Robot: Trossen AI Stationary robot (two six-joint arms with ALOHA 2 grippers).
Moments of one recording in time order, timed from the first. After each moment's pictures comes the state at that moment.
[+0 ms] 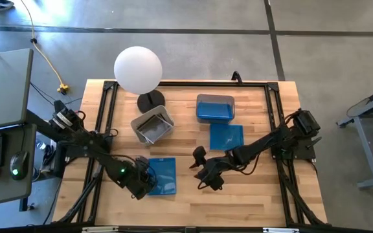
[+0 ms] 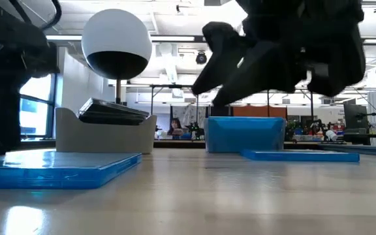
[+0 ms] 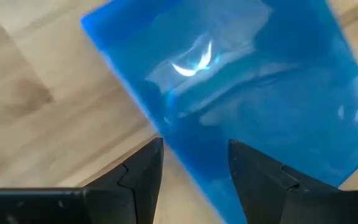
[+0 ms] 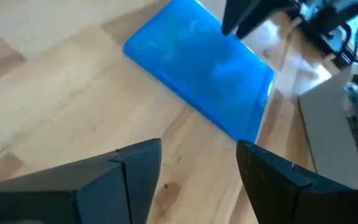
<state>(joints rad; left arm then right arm) -0.71 1.59 0.85 -0.55 -0.35 -1.72 0.36 1.77 0.95 0.16 0.19 -0.47</state>
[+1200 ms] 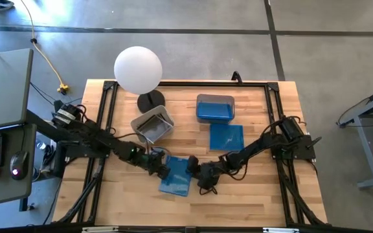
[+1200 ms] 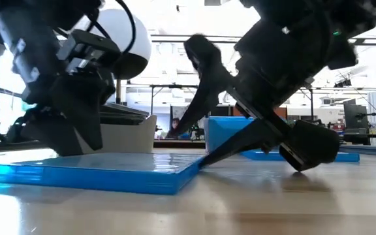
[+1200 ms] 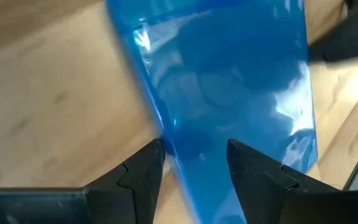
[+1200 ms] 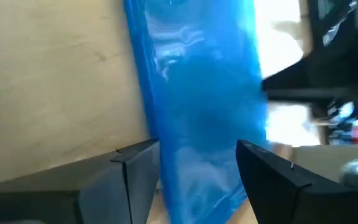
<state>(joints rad) -0.36 1.59 0.67 0.03 -0.10 -1.38 0.35 1.99 0.95 0.36 0.24 -1.02</state>
